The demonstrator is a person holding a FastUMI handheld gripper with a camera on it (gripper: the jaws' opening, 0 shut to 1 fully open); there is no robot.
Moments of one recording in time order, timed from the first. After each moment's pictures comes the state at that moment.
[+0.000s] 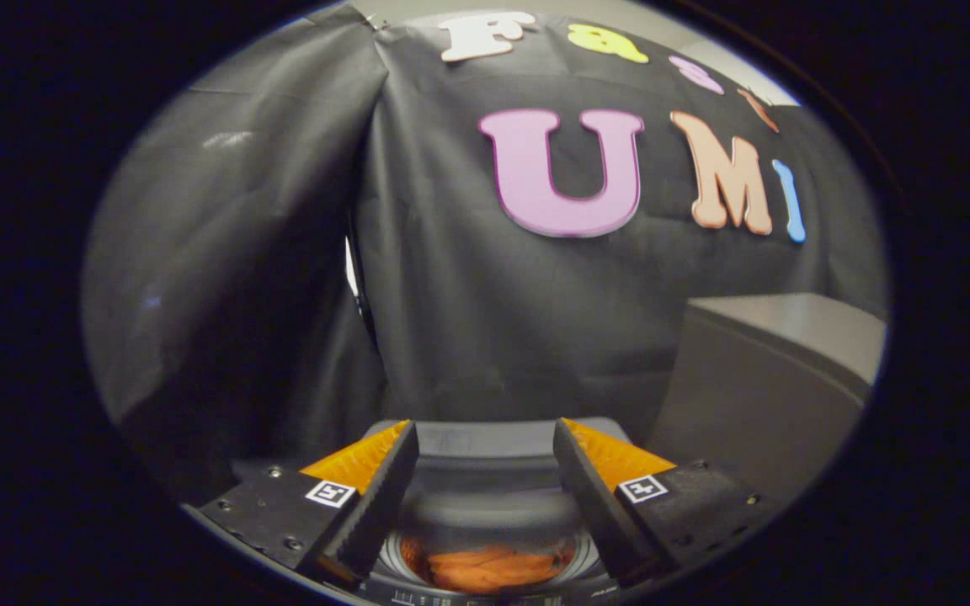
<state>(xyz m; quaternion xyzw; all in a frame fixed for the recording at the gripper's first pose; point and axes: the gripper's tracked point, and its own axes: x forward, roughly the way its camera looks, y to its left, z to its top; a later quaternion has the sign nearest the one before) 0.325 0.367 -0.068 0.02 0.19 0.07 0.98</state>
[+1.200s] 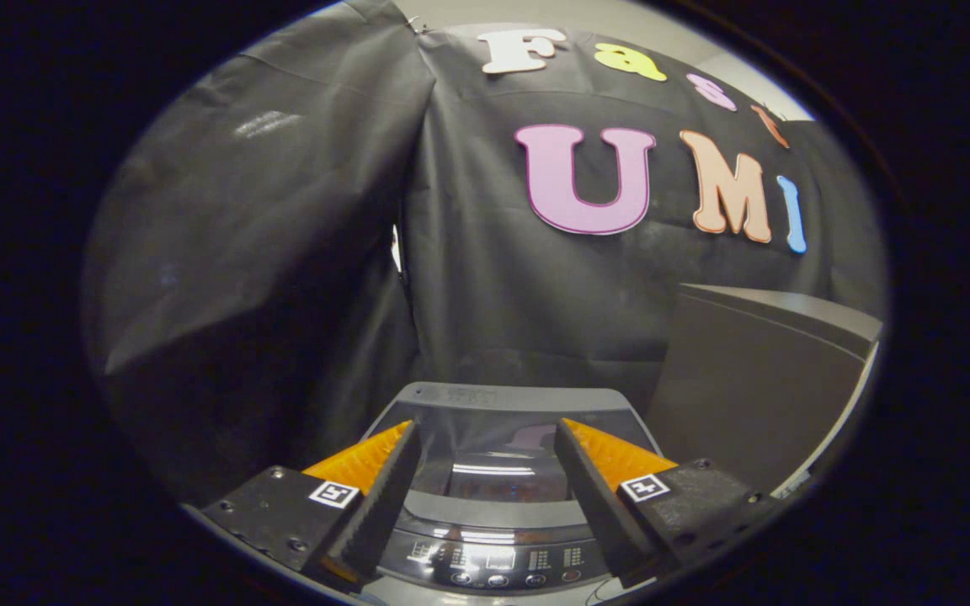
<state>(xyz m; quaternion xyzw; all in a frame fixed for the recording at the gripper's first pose) 0.233 0.382 -0.053 -0.02 0.15 0.09 0.98</state>
